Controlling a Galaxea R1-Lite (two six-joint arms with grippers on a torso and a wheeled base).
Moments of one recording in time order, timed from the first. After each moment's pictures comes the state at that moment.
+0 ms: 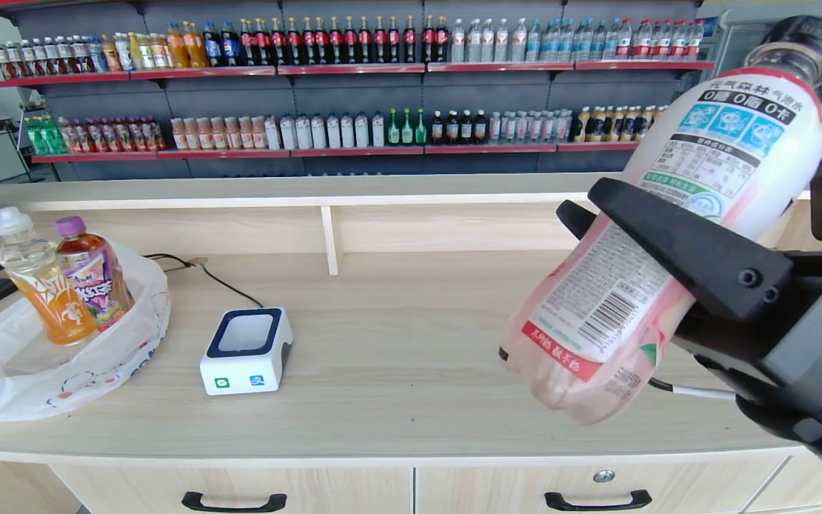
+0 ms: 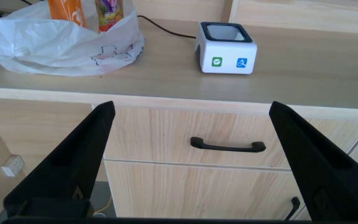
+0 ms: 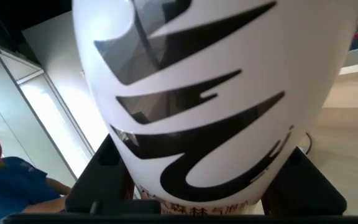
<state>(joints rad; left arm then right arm) 0.00 0.00 0.00 0.00 0.00 0.01 0.78 1.49 -0.45 -1.57 0.24 0.69</state>
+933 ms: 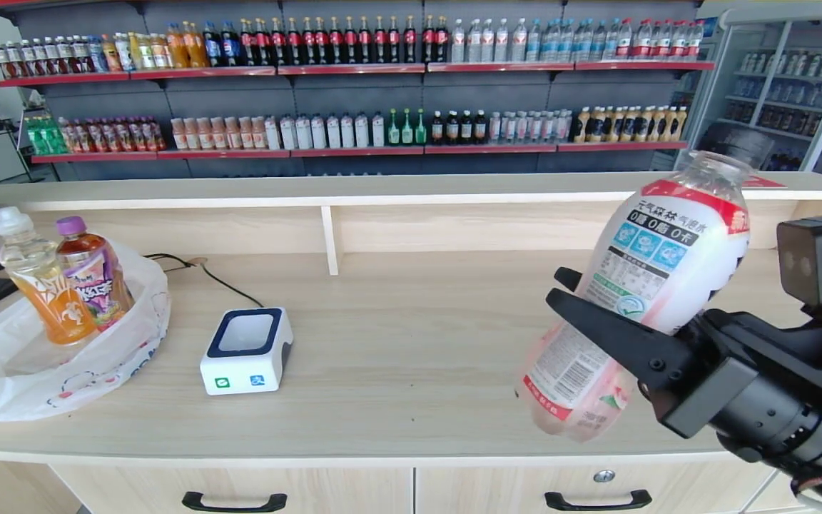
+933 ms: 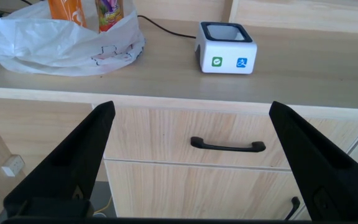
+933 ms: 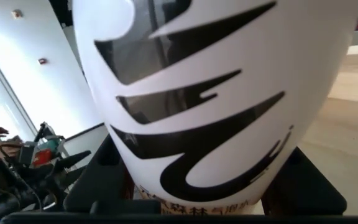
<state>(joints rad) 0.00 0.00 0.00 0.00 0.00 0.01 0.65 1.55 -0.32 -1.57 0.30 0.35</state>
